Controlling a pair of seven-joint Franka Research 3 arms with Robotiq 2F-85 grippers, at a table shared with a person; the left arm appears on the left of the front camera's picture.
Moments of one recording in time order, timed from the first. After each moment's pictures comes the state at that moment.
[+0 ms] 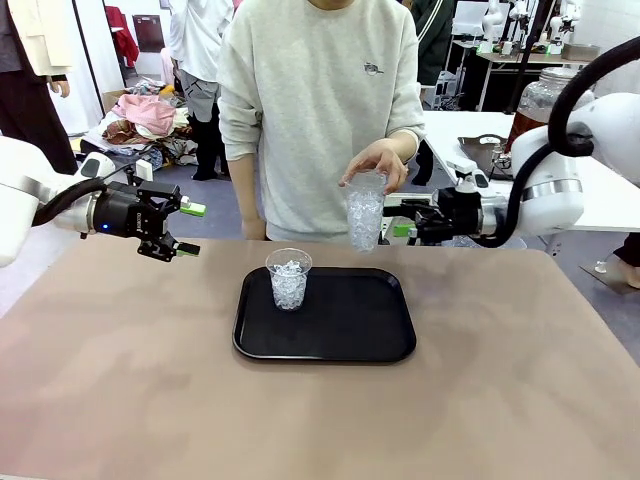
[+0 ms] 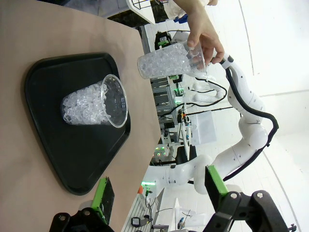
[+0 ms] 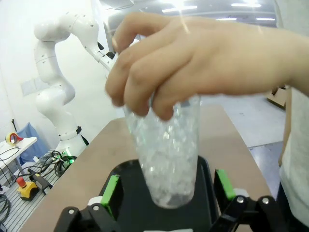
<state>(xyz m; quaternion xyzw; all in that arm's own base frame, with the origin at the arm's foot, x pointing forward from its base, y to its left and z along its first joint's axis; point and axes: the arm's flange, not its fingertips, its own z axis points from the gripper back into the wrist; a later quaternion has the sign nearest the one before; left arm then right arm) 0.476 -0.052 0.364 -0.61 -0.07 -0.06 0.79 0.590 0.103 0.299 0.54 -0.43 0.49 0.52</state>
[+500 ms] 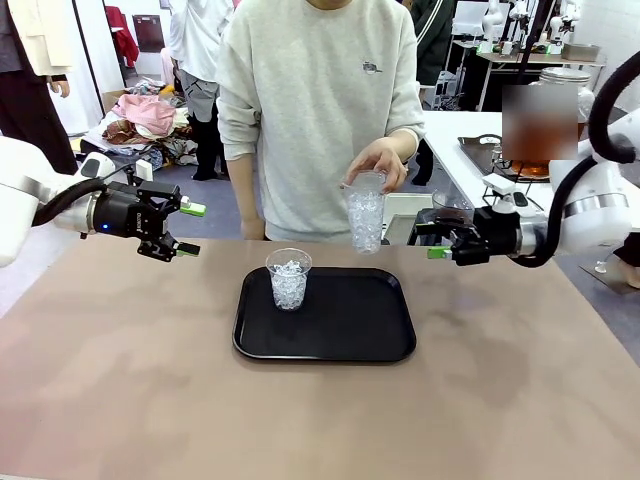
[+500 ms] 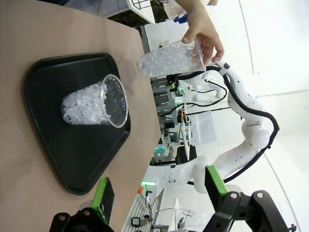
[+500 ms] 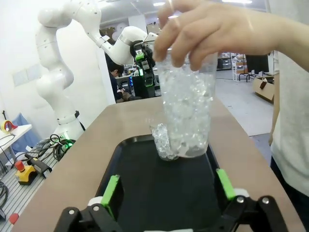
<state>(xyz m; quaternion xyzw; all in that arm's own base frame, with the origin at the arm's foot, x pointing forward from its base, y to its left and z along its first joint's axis) 0.476 -0.052 0.363 -0.61 -0.07 -0.06 0.79 0.546 0.039 0.282 0.51 -0.45 0.50 0.54</state>
